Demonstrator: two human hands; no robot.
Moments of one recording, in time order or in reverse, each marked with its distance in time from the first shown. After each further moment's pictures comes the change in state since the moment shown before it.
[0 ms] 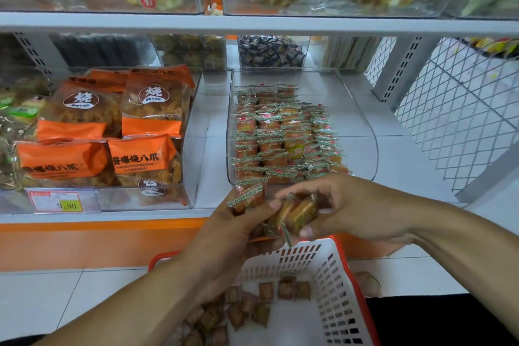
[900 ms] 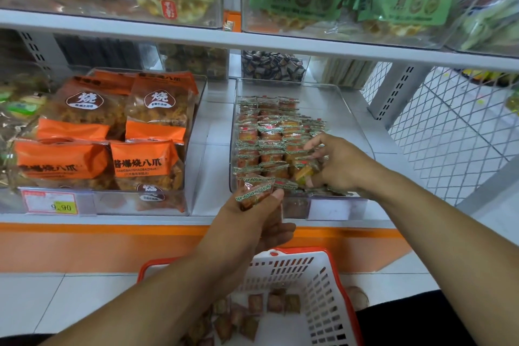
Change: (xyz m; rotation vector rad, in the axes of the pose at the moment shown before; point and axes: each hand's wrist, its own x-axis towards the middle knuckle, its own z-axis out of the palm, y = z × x) left_hand 0.016 0.008 0.013 -0.117 0.087 0.003; right_hand 0.062 -0.012 -0.049 -0.372 0.546 0.189
